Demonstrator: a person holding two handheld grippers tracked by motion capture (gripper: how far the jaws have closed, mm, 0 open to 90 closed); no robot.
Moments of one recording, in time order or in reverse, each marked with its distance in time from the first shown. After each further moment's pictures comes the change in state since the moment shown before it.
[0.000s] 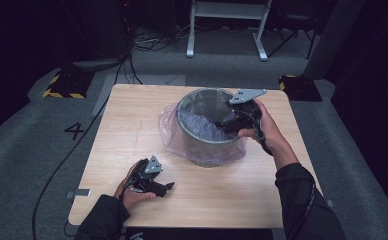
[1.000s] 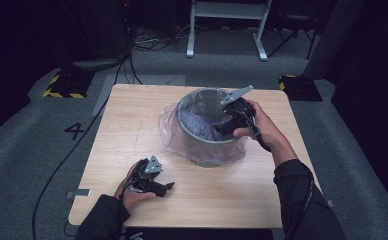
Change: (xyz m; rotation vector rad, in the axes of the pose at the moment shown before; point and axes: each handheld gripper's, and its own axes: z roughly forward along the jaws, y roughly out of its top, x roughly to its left) left arm 0.000 0.000 0.000 -0.001 0.001 0.001; right arm 0.001 0.007 0.017 0.219 0.067 -0.014
